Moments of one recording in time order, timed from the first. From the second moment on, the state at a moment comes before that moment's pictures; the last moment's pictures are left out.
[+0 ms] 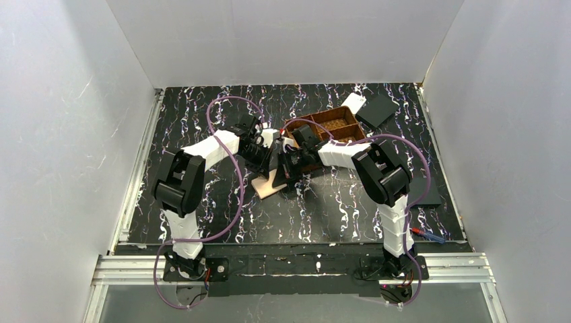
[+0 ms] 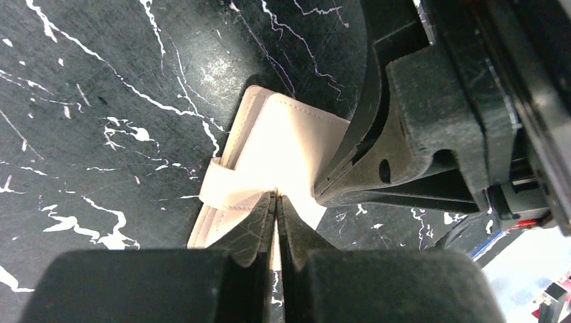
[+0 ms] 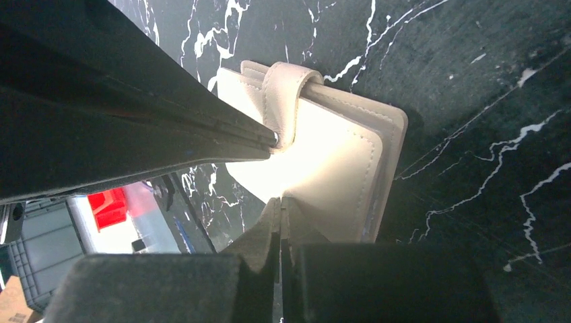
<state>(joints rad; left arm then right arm) -0.43 1.88 1.28 -0.67 0.44 0.03 0.68 2.09 1.31 -0.16 -0.76 0.45</state>
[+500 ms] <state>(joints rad) -0.44 1.86 1.23 -0.61 0.40 -0.05 0.68 2.10 1.32 -0.16 -0.75 0.50</state>
